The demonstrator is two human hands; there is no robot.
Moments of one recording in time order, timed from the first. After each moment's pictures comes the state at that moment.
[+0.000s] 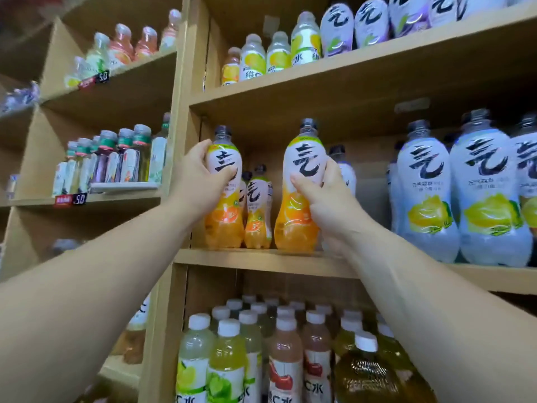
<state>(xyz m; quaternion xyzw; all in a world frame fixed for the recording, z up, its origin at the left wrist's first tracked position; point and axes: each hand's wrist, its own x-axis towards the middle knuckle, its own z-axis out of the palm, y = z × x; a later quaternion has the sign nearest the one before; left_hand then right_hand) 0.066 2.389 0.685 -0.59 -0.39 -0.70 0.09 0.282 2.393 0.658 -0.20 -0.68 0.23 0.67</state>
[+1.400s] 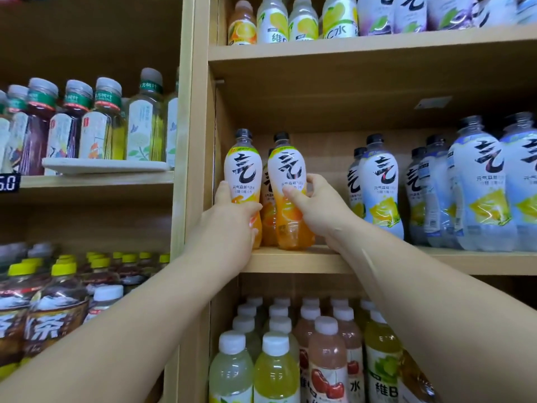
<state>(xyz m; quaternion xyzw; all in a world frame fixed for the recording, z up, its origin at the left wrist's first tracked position) 0.005 2.436 0.622 -0.72 -0.52 -0.41 0.19 0.179 2.452 0.656 -0.48 -0.63 0.06 0.61</state>
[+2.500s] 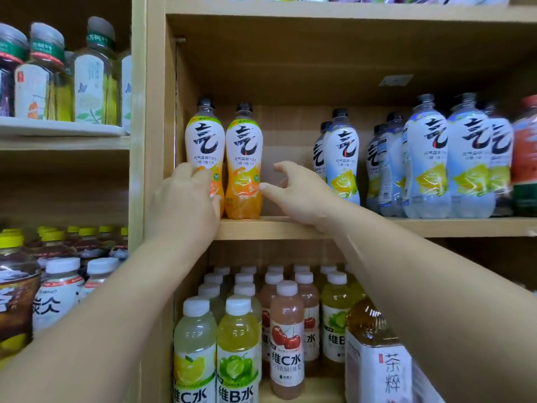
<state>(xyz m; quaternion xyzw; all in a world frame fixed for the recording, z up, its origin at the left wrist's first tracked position) 0.008 2.452 0.602 -0.67 -0.44 -0.53 0.27 0.197 2.408 0.639 -0.59 -0.68 -0.12 0.43</state>
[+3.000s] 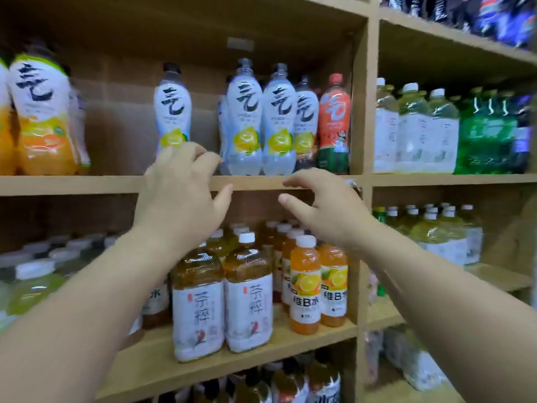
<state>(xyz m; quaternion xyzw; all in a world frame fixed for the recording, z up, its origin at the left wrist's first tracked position) 0.232 2.325 0.557 -0.76 -0.26 -0.55 0.24 0.438 2.212 0.553 -0.65 -0.62 -0.25 0.37</state>
